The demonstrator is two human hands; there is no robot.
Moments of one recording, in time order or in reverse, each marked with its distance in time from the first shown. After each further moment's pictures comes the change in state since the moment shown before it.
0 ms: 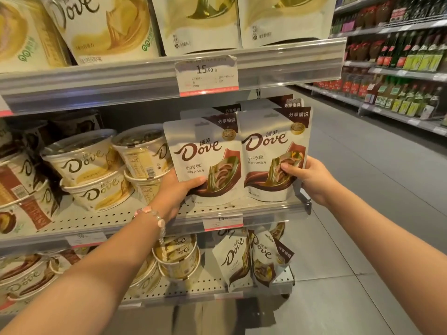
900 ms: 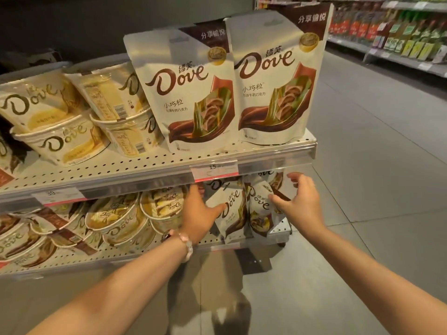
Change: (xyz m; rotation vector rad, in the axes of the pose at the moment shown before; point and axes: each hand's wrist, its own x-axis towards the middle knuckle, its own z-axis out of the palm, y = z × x) left_hand -0.071 -0.151 0.033 0.656 0.114 0.029; right_hand -0.080 0.164 0.026 -0.717 0.358 -0.061
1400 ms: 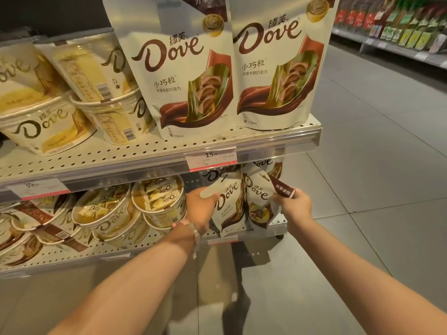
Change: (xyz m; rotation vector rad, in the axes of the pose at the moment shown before) left_hand 0.015 -0.022 0.034 -0.476 -0.038 -0.401; right_hand 0.002 0.029 0.043 0.593 -0.008 0.617
